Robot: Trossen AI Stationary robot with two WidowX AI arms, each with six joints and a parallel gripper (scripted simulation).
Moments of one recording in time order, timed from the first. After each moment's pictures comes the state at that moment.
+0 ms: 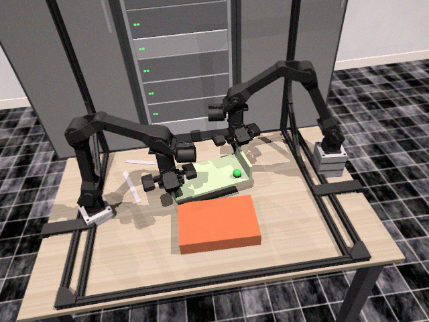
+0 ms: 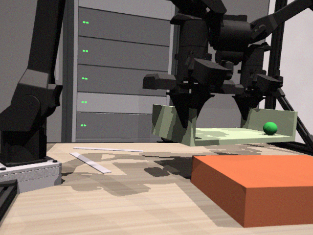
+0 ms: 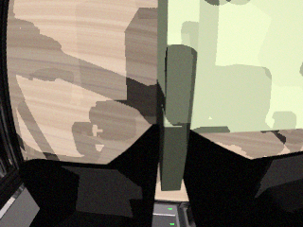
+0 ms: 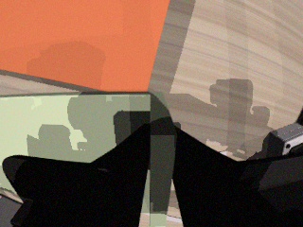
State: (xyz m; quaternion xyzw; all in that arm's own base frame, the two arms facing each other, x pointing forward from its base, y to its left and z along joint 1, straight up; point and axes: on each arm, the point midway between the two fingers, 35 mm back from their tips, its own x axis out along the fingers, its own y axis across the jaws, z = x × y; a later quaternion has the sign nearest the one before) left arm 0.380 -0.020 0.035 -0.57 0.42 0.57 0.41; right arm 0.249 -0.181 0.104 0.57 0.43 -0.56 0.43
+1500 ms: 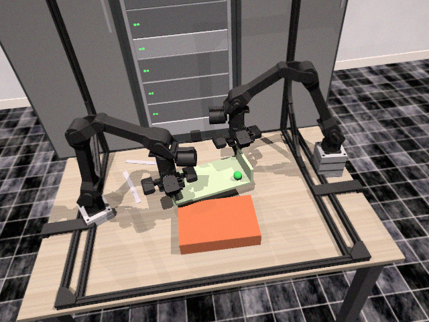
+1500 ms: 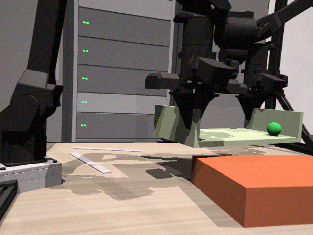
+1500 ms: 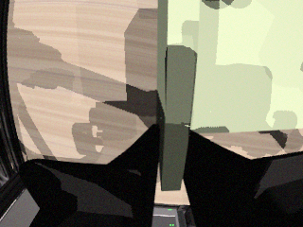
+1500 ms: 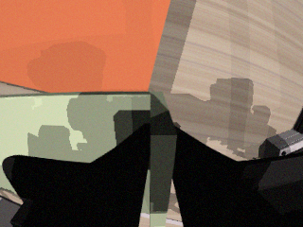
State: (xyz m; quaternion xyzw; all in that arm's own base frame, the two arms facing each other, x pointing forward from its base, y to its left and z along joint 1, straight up) left arm 0.377 -0.004 0.035 -0.57 0.42 0.57 0.41; right arm 0.242 -0.195 0.105 0.57 0.43 -0.56 0.43
